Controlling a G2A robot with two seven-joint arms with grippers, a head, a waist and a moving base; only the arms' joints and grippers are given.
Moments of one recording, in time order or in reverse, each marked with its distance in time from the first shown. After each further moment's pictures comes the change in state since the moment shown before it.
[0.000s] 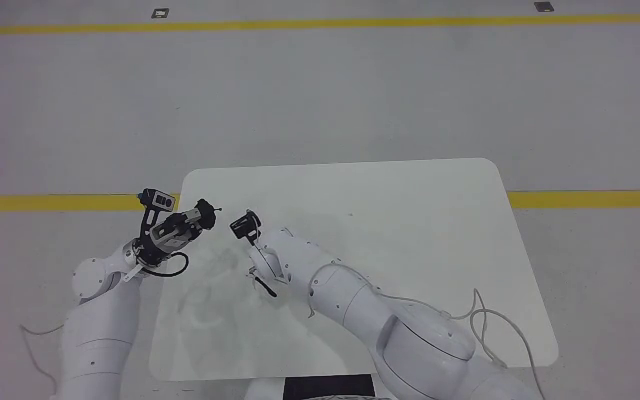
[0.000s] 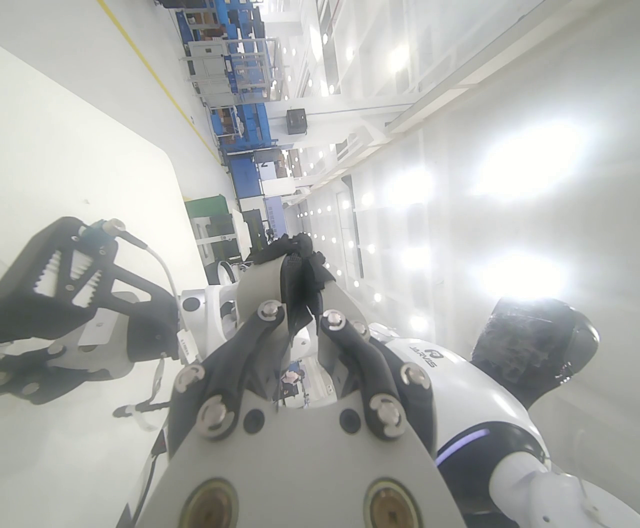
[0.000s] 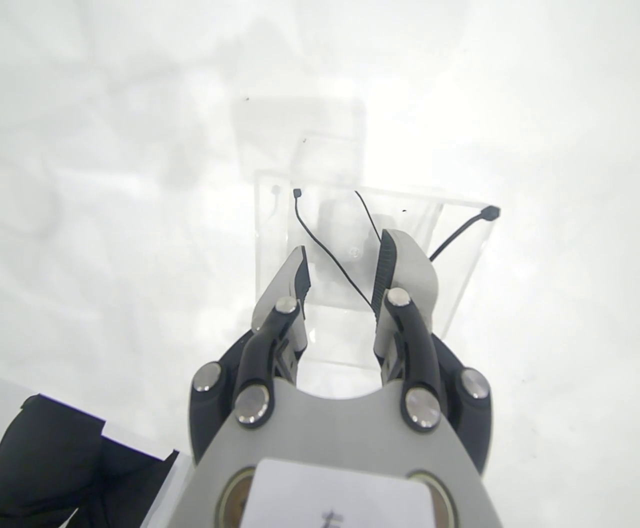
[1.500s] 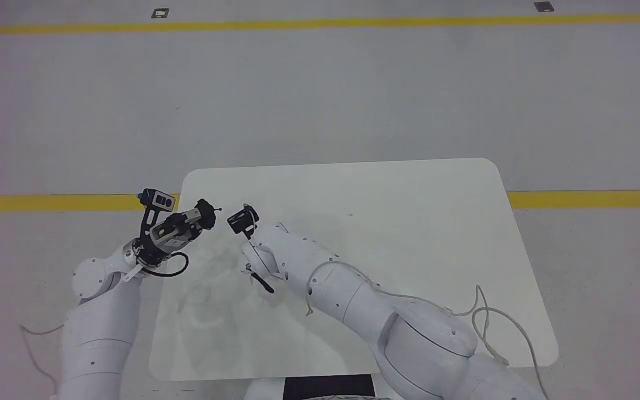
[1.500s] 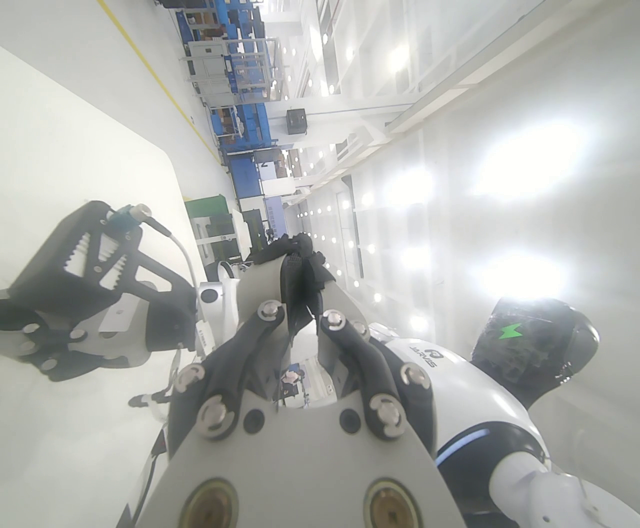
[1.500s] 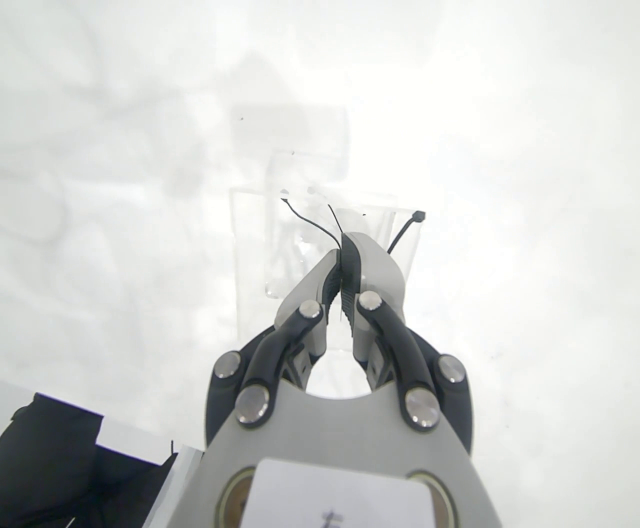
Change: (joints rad) left arm 0.000 0.000 0.000 0.000 0.000 0.000 0.000; right arm 0.018 0.010 -0.010 -0.076 -0.035 0.048 0.075
